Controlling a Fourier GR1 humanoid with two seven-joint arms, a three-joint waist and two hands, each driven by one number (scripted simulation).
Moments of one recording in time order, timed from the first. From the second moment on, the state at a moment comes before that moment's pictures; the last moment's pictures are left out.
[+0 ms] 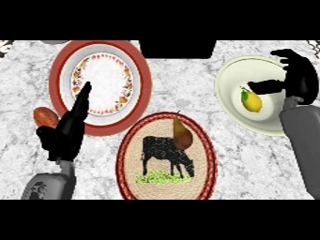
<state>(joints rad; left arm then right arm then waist) -0.14 0.06 -0.05 -1.53 -0.05 0.07 0.07 -0.61 -0.30 -0.10 -1.07 0.73 -0.29 0.49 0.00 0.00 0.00</state>
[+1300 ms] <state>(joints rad) -0.15 0.06 -0.03 -1.56 -0.06 0.06 0.12 -0.20 -0.27 -0.33 -1.78 0.26 -0.25 0.38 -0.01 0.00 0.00</state>
